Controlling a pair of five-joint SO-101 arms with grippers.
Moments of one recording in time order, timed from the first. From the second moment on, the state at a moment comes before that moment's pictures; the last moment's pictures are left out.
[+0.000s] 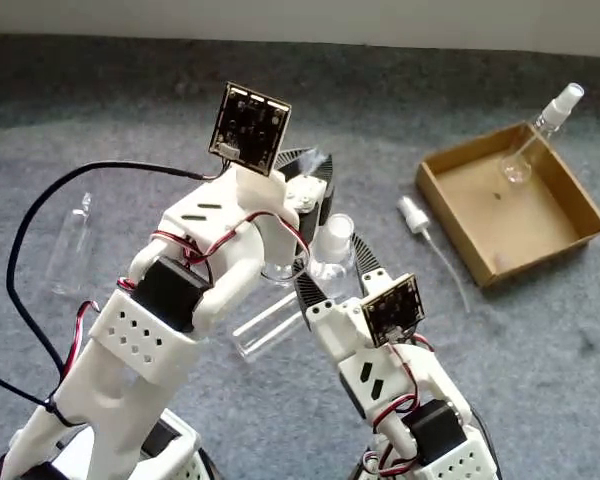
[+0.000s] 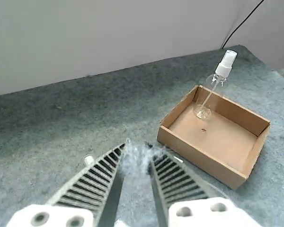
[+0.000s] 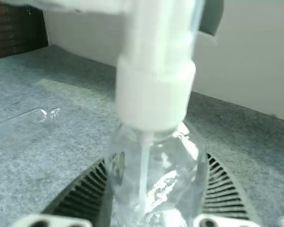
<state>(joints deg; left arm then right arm) 28.4 -40.3 26.2 43.1 12.6 -33.2 -104.0 86.8 31.0 4.2</state>
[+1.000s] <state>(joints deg) 23.2 -61.5 36.7 70.5 12.6 -16.4 -103.9 84.1 36.9 9.5</state>
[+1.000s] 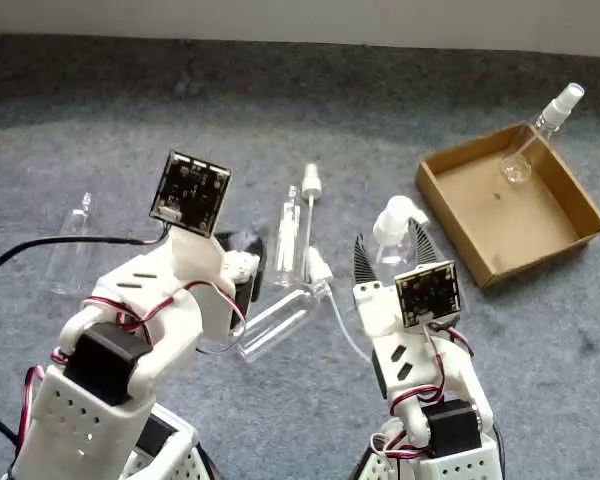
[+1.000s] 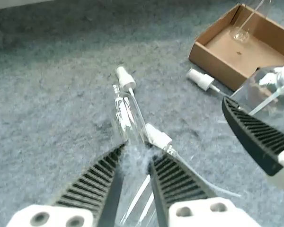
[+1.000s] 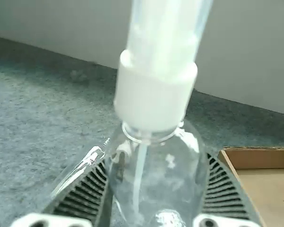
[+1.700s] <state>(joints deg) 22.8 -103.5 81.2 61.1 12.6 -3.1 -72.0 65.5 28.5 9.5</state>
